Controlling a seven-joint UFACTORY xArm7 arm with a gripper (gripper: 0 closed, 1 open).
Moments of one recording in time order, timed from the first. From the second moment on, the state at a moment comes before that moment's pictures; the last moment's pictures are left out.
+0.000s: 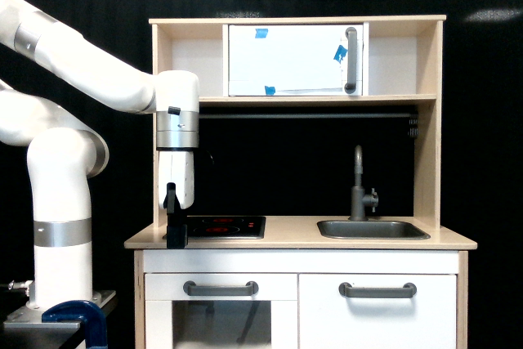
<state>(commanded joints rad) -0.04 -0.93 0.05 0.11 0.04 1.05 -0.03</state>
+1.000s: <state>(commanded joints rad) -0.05 -0.78 -0.03 0.21 -0.03 0.95 -0.21</state>
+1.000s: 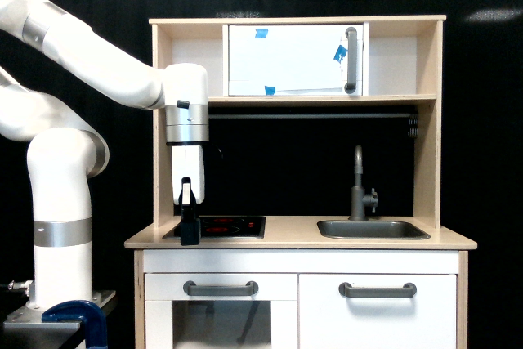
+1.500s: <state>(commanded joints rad) 0.03 -0.61 -0.15 0.33 -0.03 0.86 -0.50</state>
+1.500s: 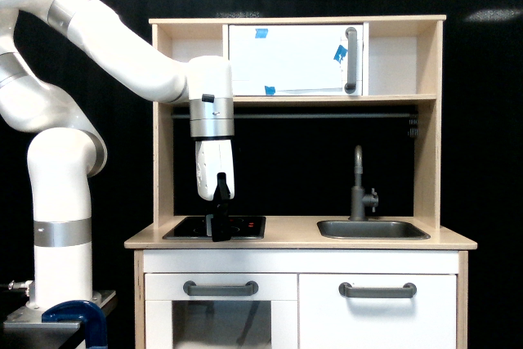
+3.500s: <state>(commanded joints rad) 0.20 0.12 -0.40 1.20 0.73 1.30 -1.85</state>
